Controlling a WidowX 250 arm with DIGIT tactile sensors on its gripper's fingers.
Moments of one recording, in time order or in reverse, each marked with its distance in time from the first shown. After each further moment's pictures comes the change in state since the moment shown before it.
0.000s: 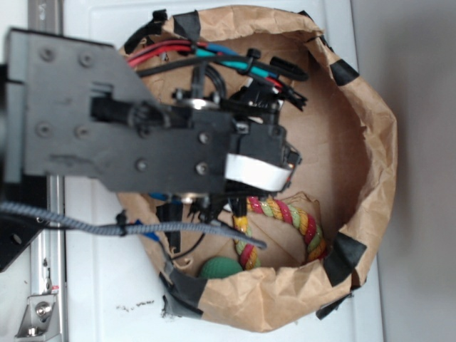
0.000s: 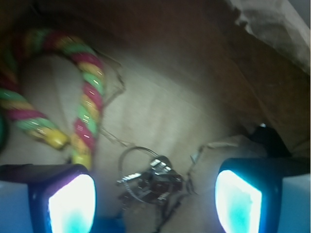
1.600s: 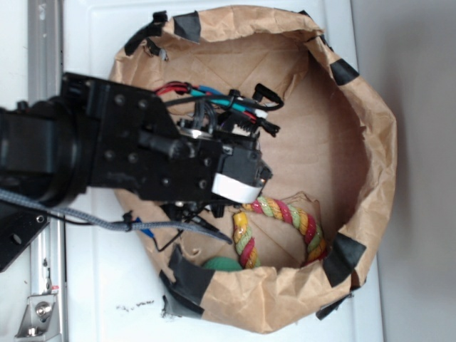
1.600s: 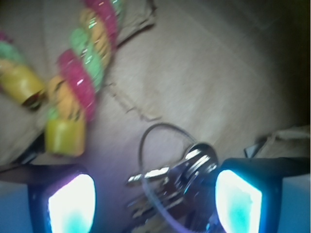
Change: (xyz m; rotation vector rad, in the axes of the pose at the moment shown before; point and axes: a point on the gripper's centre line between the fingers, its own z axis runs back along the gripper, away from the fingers) arm -0.015 -0.023 -0.056 -0.026 0.015 -0.096
